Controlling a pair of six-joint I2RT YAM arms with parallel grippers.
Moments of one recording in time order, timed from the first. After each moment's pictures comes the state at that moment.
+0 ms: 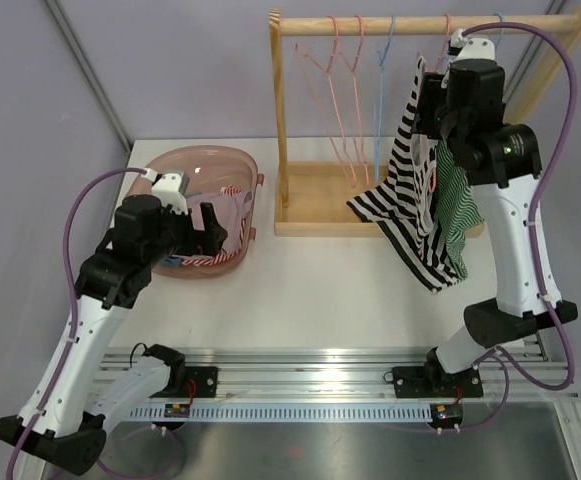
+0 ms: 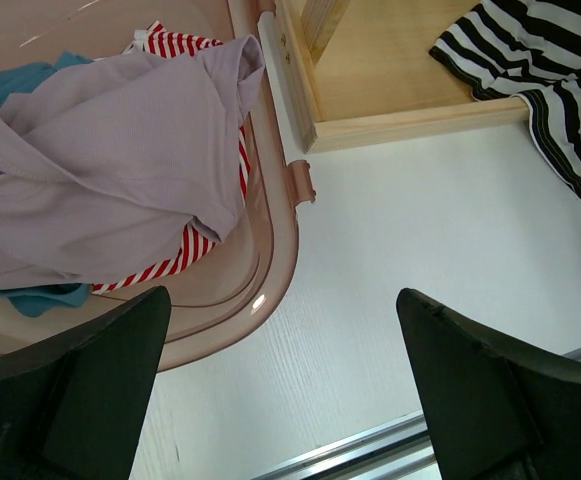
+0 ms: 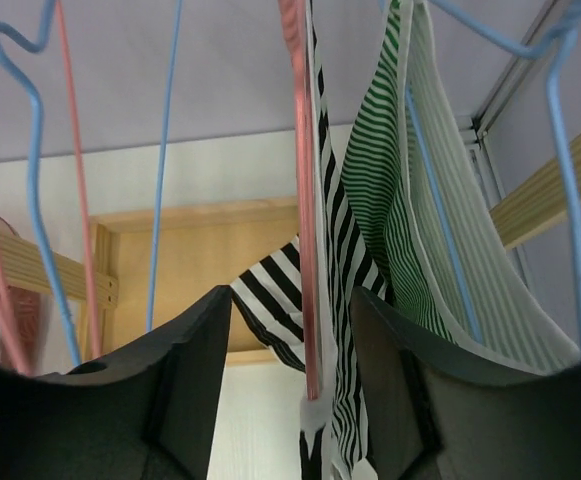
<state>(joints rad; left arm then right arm) -0.34 0.87 1.15 -0.79 0.06 -0.24 0.31 1.57 2.24 -1.01 0.37 0.18</state>
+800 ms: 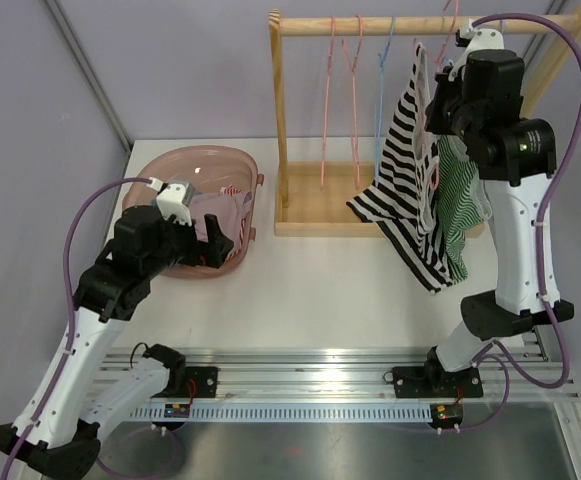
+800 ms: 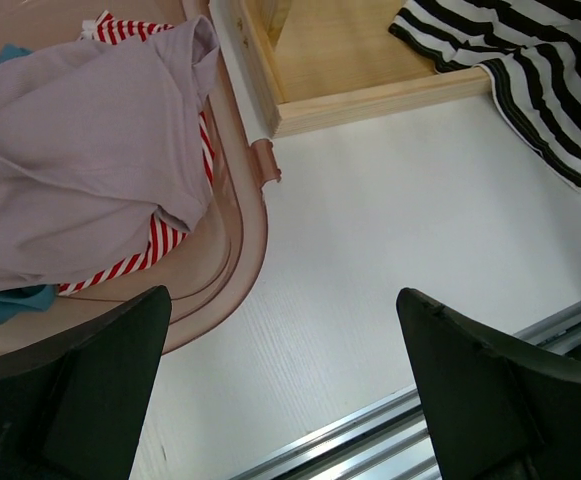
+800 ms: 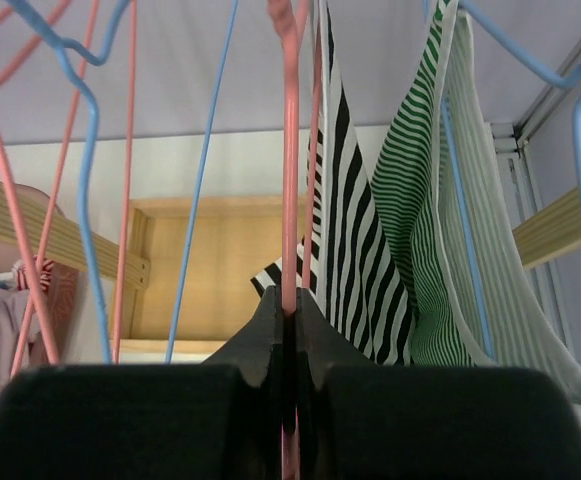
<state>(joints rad) -0.38 0.80 1.08 -0.78 0.12 -0.23 0.27 1.65 2.39 -1.10 0.23 0.16</state>
